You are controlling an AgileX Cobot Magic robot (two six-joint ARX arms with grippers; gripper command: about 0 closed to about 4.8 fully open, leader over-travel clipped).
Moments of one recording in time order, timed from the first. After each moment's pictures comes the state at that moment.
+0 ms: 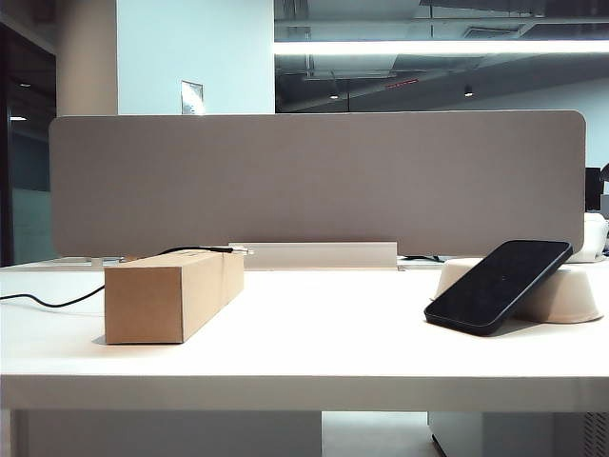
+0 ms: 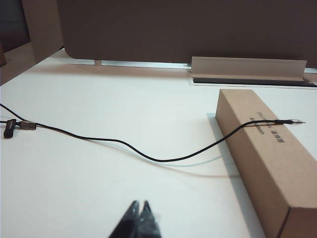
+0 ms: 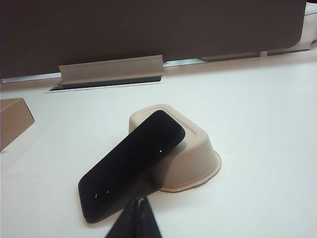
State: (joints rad) left arm 0.01 0.00 0.00 -0.02 0.03 -0.02; right arm 0.06 0.00 0.01 -0.04 -0.03 0.13
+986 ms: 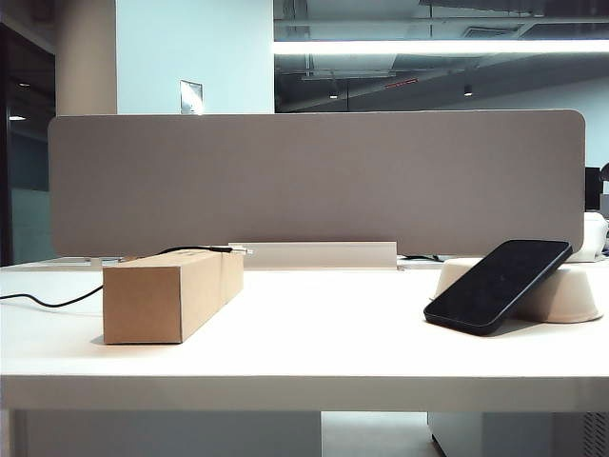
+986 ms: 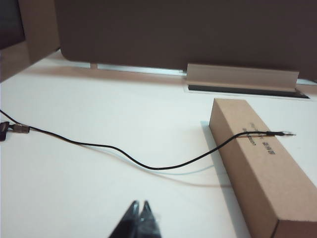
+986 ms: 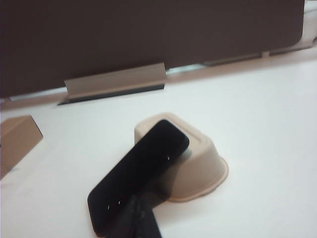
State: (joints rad) left arm 0.01 0.00 0.02 -0.02 0.04 -0.06; right arm 0.06 0.00 0.01 0.00 -0.03 0.20
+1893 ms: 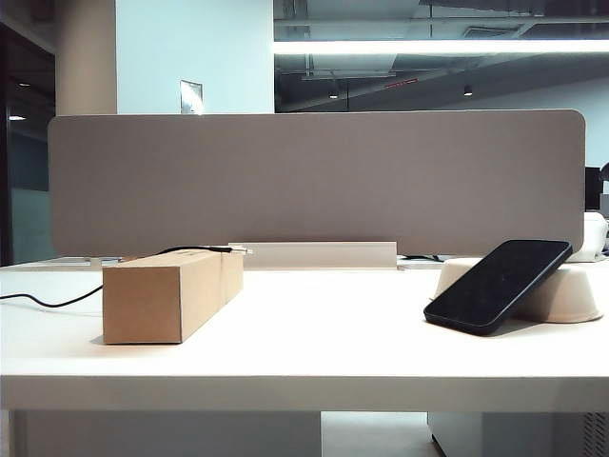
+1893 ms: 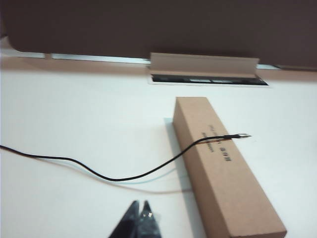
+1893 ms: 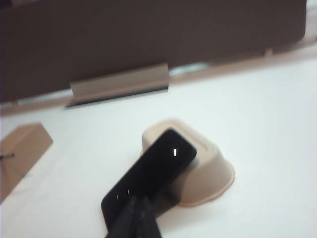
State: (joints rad) left arm 0.01 0.41 0.27 0.03 0.20 -0.06; right arm 0.06 0.14 0.17 -0.09 -0.04 0.24
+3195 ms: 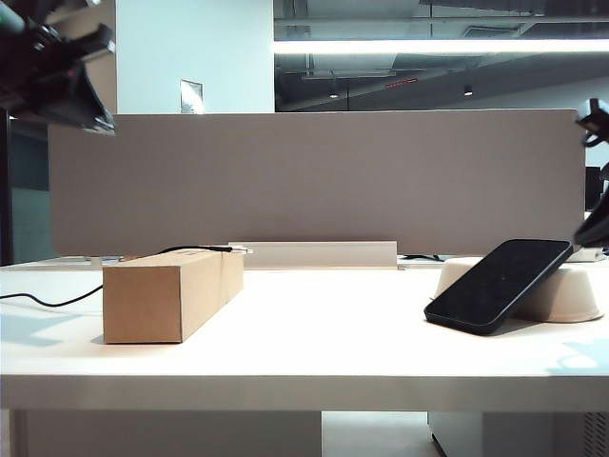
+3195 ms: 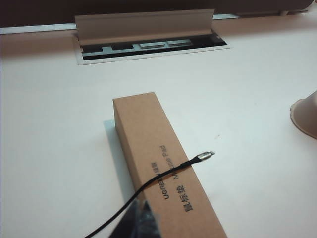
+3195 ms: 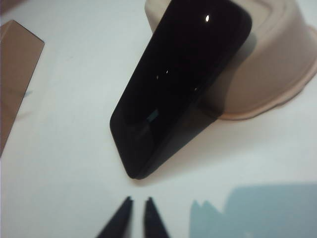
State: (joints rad) left arm -0.17 1.21 0.79 0.06 0.25 0.01; right arm 0.06 1.04 0.36 0.13 -0.28 0.41
